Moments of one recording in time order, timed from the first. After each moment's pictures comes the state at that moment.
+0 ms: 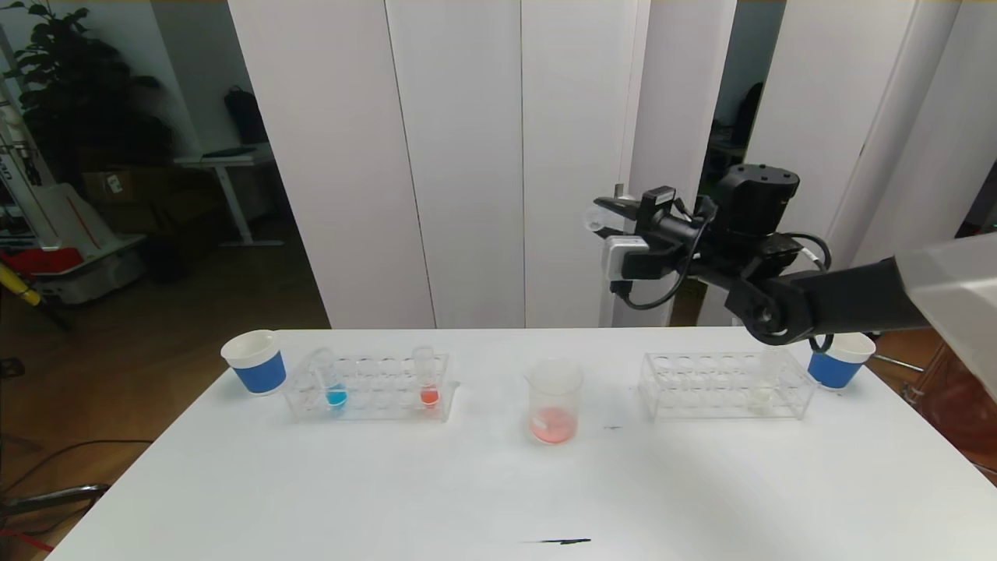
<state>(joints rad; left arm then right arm) 0.00 0.00 0.00 0.00 -0.04 0.09 0.32 2.24 -1.59 -0.76 0.41 -1.46</state>
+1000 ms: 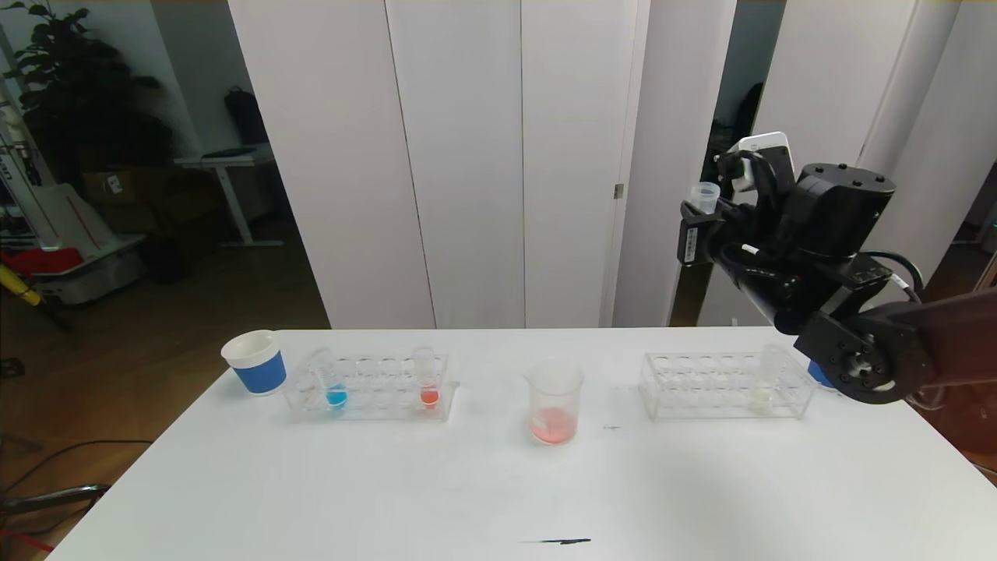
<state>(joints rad) 0.00 0.00 0.00 0.00 -0.04 0.09 0.37 1.96 -1.14 -0.92 -0.31 -0.14</state>
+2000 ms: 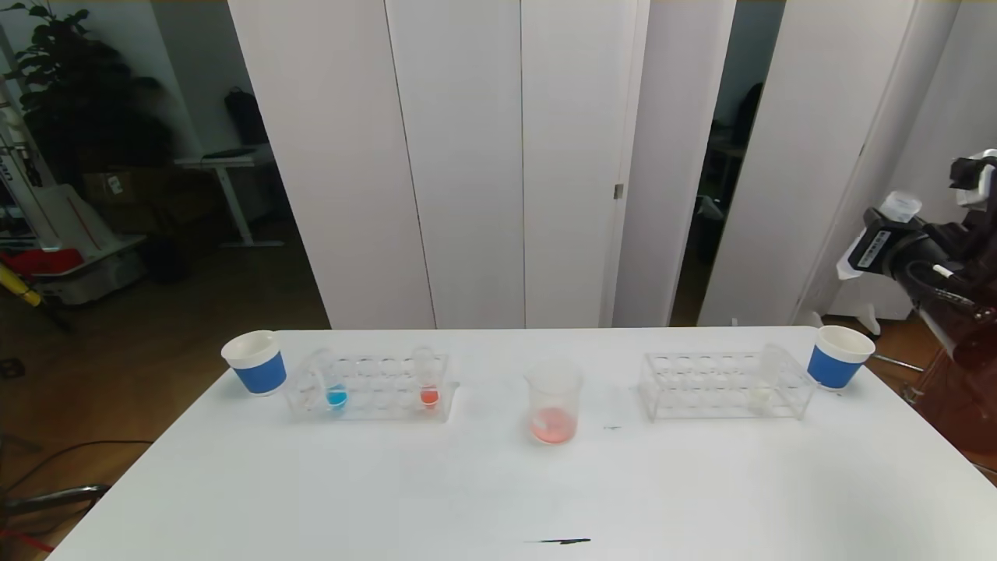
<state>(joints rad) 0.00 0.00 0.00 0.00 -0.04 0.09 0.01 1.76 -0.80 -1.14 -0.31 0.03</state>
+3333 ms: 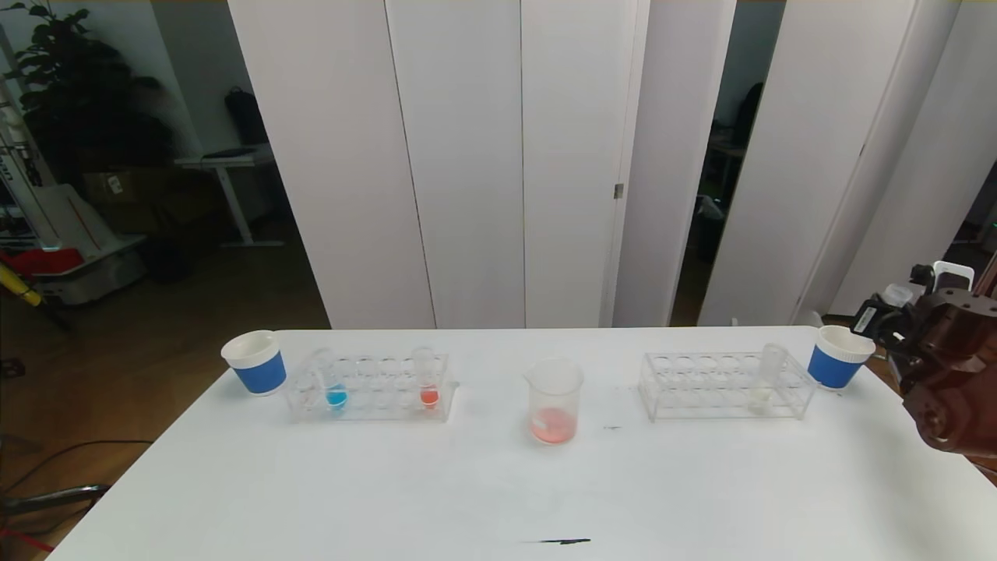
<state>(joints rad) 0.00 0.00 0.00 0.00 -0.04 0.09 -0.26 2.30 -0.97 -1.34 -0.25 0.08</state>
